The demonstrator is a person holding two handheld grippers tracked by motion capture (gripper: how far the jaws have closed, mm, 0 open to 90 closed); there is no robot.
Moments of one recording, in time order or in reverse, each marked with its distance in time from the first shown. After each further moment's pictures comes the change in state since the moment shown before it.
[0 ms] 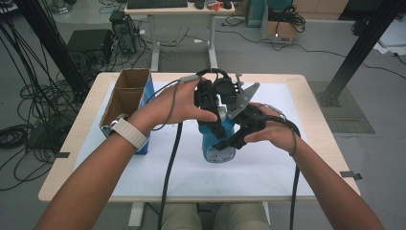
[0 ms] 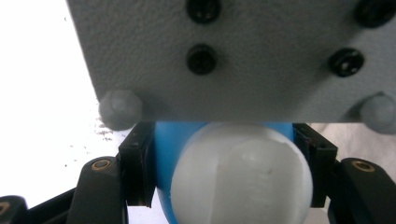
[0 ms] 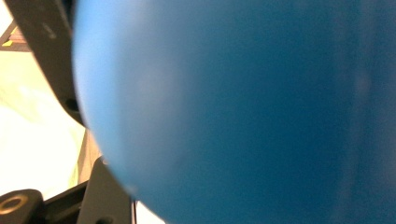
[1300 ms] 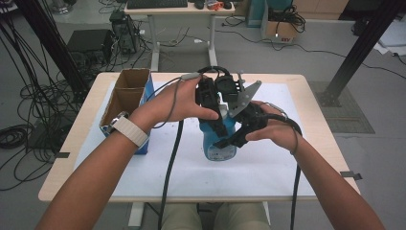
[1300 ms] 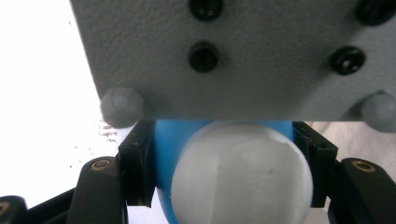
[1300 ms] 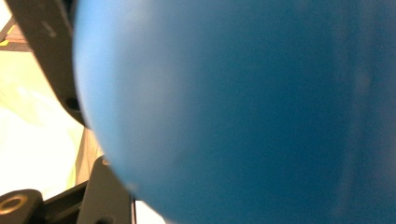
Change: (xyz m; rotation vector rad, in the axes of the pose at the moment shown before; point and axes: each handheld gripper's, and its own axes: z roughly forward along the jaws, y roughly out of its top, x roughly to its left) left arm 0.002 0.004 -0.004 0.003 0.006 0.007; right arm -0.002 0.002 -0.005 0.002 -0.008 -0.009
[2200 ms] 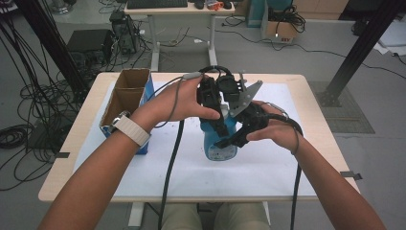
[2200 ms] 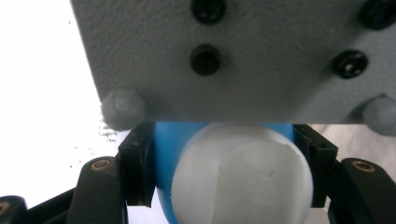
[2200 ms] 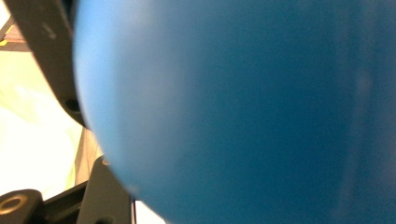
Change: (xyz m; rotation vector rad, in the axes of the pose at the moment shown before) left arm 0.000 0.003 0.000 0.008 -0.001 0.006; right arm 0.002 -0.001 -0.003 0.017 -0.022 0.030
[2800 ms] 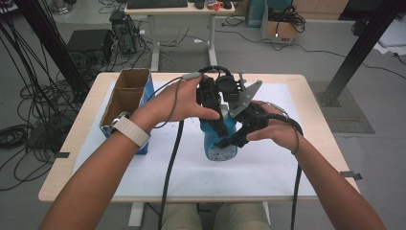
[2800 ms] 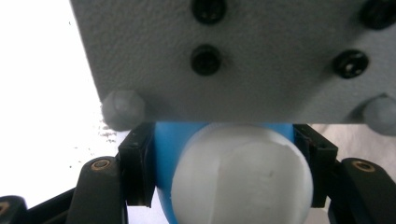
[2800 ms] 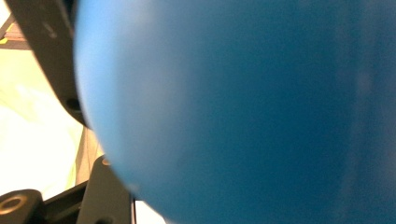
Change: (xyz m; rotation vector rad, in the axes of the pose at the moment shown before) left arm -0.001 -0.001 0.000 -0.007 0.003 -0.007; right arm 0.001 0.001 -0.001 0.012 0.004 0.005
